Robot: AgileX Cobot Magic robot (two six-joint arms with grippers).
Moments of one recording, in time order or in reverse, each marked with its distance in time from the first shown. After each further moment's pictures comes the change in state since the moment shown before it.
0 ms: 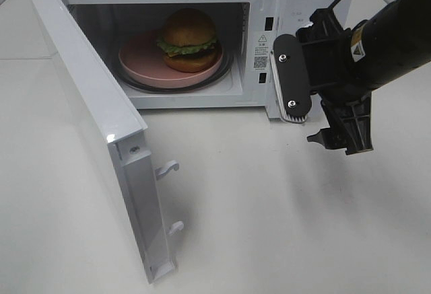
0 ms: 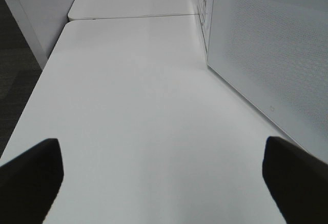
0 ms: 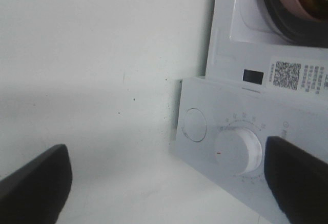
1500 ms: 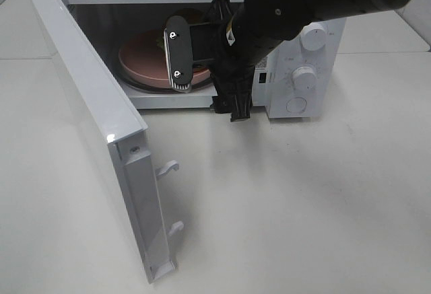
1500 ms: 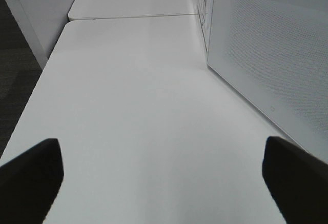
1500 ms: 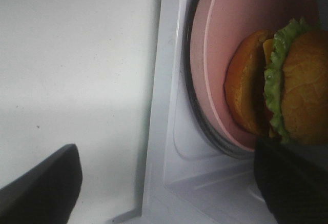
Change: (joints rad) left arm 0.000 0.000 0.000 0.000 0.000 0.000; right arm 0.133 0.426 -0.450 -0.023 -0.042 0.136
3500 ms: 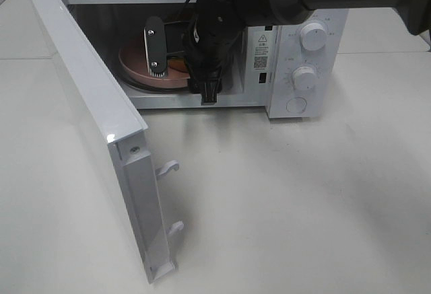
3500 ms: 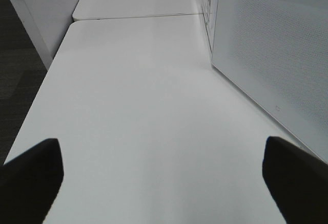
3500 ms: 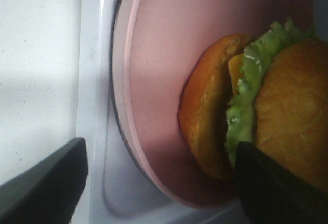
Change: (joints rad) left arm 0.000 0.000 0.000 0.017 0.000 0.000; right arm -0.015 0.314 -0.409 -0.078 0.103 0.103
